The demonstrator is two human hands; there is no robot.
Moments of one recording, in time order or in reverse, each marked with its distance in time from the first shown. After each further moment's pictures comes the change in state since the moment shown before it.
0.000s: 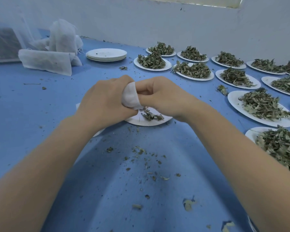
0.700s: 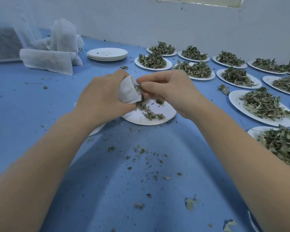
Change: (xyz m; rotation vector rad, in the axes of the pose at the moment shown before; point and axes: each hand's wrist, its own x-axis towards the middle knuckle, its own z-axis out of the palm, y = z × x) left_hand 0.002 -0.006 -0.002 0.015 0.067 -0.026; right_hand 0.003 0.011 -0.010 0.354 0.256 0.039
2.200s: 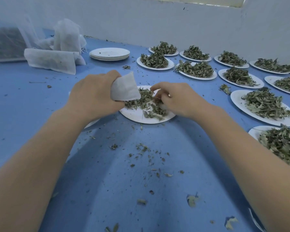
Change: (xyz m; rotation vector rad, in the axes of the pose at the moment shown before) left_hand 0.002 -0.019 -0.011 0.166 -0.030 -0.011; right_hand 0.010 0.029 -0.019 -0.880 -0.057 -0.048
